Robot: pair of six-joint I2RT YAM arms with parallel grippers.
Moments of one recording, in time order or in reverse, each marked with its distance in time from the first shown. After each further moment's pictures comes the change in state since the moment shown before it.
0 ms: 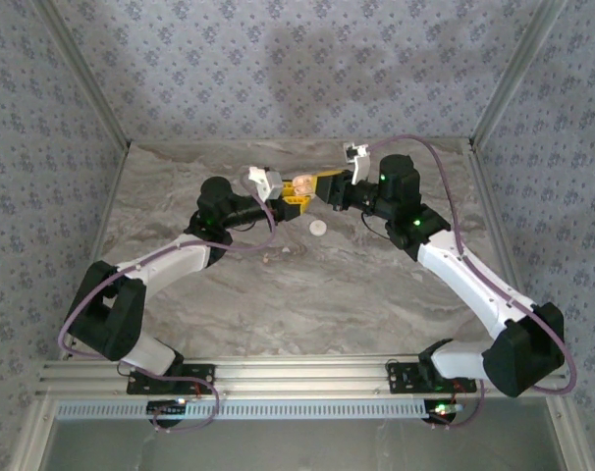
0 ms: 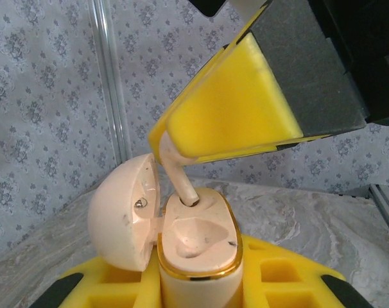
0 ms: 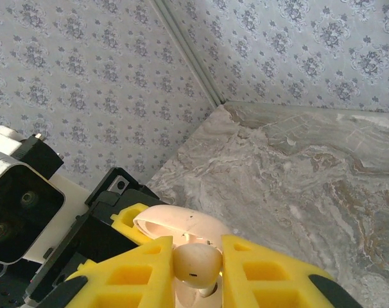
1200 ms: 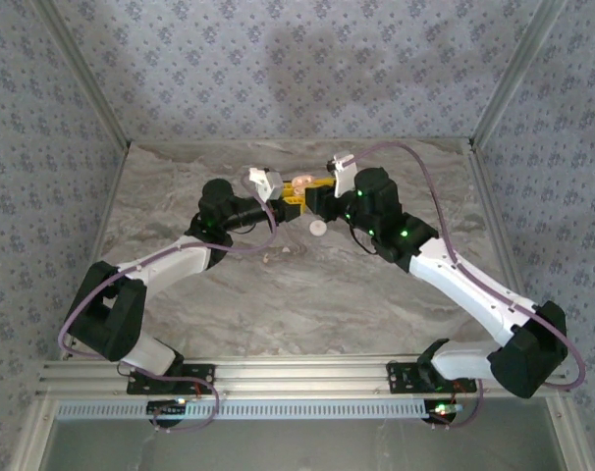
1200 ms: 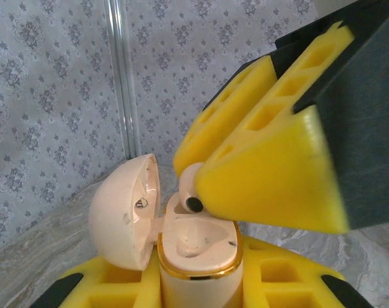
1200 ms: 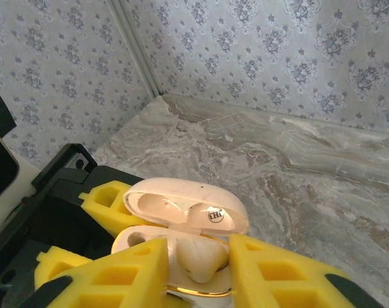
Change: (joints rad) left arm -0.005 -0.004 -0.018 -0.001 -0.052 -0.010; right arm 0.175 -0.013 0.015 -0.114 0.373 -0.159
